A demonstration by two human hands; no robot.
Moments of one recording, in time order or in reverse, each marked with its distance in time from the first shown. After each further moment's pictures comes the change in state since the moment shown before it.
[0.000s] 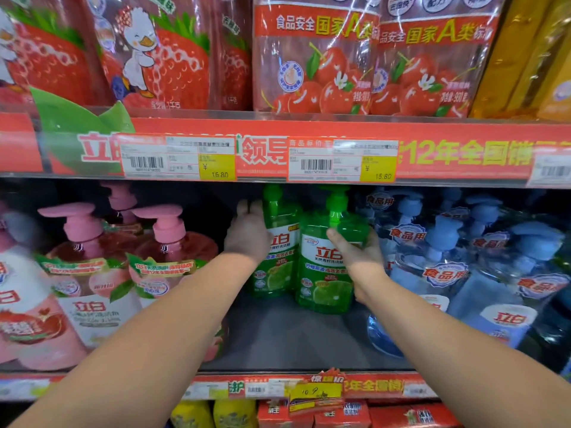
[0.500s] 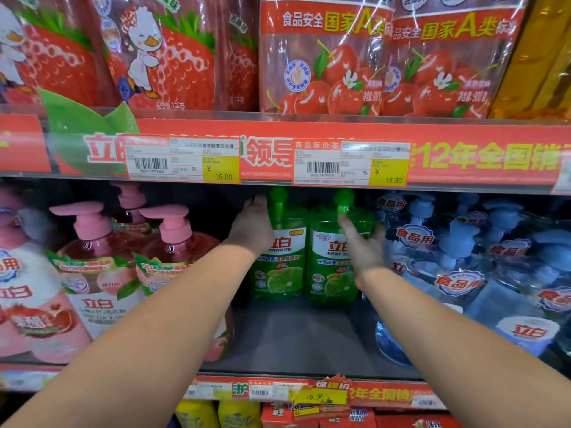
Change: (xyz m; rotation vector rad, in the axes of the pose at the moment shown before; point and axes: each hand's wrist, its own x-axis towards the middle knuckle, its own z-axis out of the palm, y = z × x) left_hand 0.015 0.001 -0.012 -0.043 -0.057 -0.053; right_hand 0.017 -0.009 0.010 0.003 0.007 0.016
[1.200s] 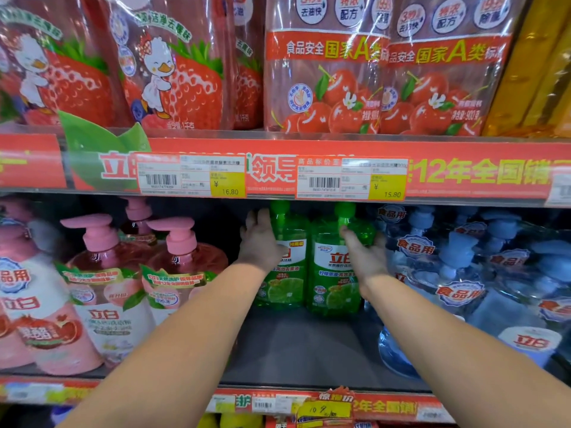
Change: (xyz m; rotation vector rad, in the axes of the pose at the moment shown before) left_hand -0.004 -0.005 0.018 -0.127 0.051 0.011; right_hand 0.002 -0.002 -0.002 -0.050 -0.036 0.001
